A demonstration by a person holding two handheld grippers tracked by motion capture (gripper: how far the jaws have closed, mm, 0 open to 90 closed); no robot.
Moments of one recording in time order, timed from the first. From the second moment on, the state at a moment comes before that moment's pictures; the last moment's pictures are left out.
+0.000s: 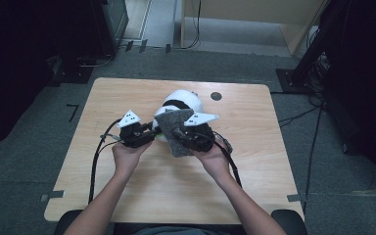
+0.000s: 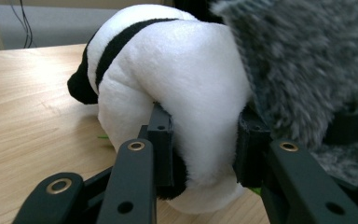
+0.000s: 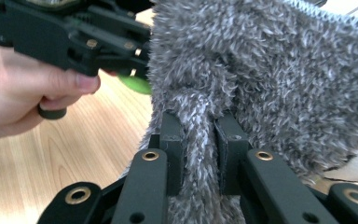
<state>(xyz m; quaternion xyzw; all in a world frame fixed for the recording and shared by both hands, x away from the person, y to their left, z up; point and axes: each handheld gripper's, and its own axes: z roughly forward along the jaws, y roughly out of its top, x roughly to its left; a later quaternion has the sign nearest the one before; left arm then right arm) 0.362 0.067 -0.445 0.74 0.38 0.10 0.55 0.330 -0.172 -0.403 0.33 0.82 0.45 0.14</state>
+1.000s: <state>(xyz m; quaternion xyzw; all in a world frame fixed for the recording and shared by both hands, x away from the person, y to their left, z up) 0.364 0.086 -0.437 0.72 0.37 0.10 0.58 0.348 -0.179 -0.462 0.34 0.87 0.35 0.09</state>
